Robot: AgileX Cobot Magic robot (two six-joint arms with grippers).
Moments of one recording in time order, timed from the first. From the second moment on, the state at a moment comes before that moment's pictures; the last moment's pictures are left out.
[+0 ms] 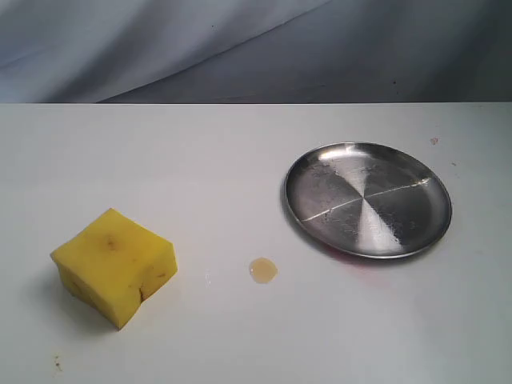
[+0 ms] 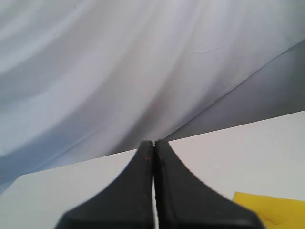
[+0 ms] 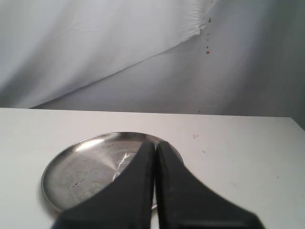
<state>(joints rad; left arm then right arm) -0.07 0.00 0.00 0.05 0.03 0.17 0.22 0.01 0.00 -0.02 0.13 0.03</state>
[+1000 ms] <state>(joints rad) -0.07 0.00 0.00 0.05 0.03 0.17 0.22 0.03 -0.10 0.32 0.08 0.24</state>
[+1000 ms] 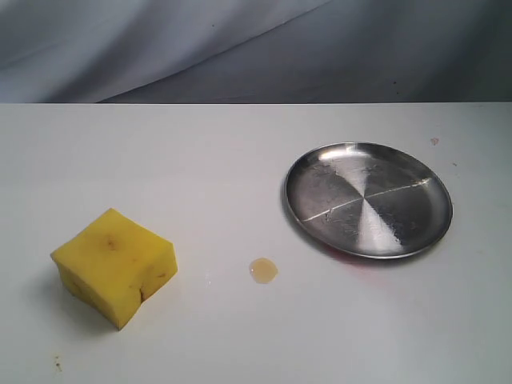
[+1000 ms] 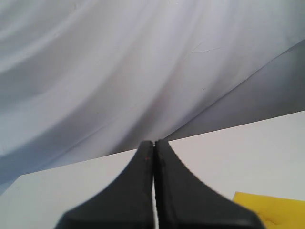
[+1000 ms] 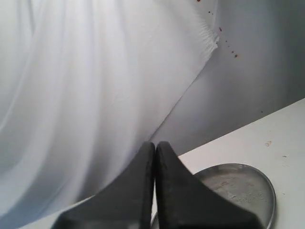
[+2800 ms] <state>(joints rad) -0.07 0.00 0.00 0.05 0.03 0.17 0.97 2.35 -1.85 0.35 0.91 -0.21</state>
